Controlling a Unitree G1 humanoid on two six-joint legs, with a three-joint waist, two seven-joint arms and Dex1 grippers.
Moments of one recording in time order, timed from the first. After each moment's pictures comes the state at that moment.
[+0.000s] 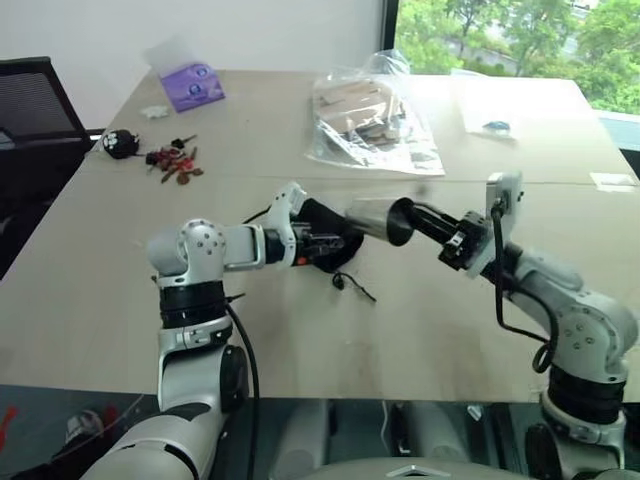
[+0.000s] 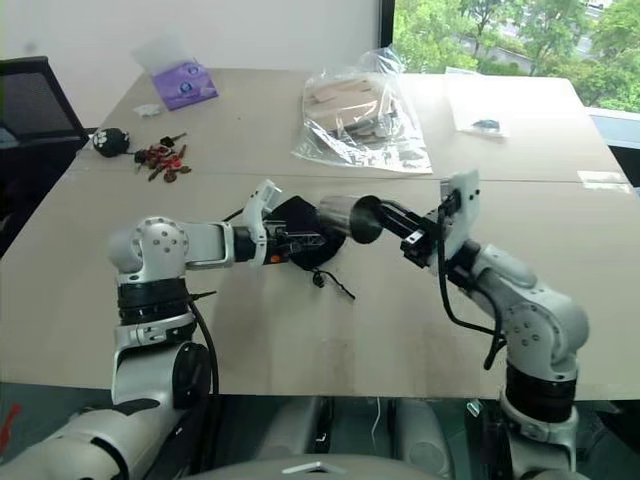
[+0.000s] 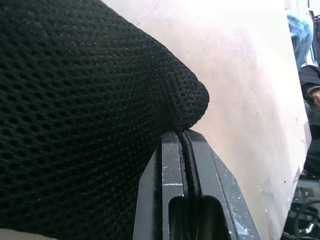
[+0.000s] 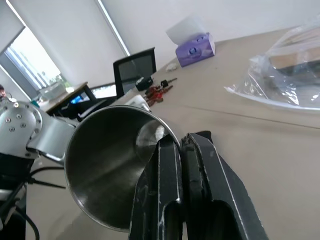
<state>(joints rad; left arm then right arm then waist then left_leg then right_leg) -0.75 0.31 0.29 0.07 -0.60 1.60 -0.47 -0.34 -0.20 -0.18 -0.53 0.77 0.93 0.46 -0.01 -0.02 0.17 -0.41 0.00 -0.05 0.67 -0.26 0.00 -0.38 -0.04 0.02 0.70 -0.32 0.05</state>
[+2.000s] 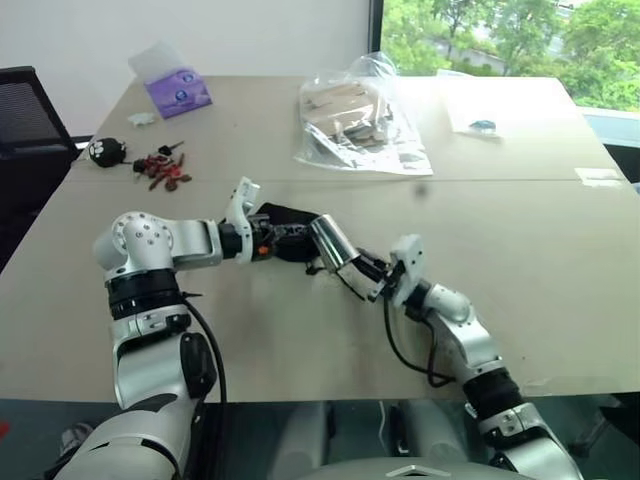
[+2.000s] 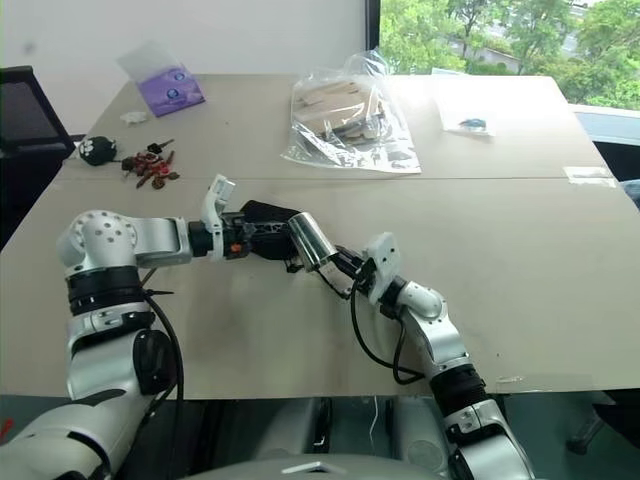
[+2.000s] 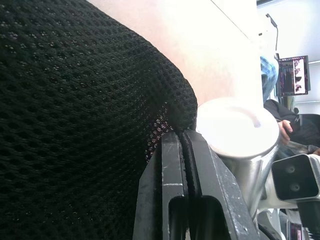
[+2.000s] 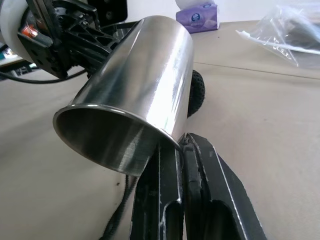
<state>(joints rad) -0.78 0.48 0.44 0.33 -0.81 1.61 -0.42 -0.32 -0.06 0.24 0.28 0.20 -0.10 0.67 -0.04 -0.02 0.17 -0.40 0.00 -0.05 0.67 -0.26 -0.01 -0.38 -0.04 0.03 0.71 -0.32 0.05</state>
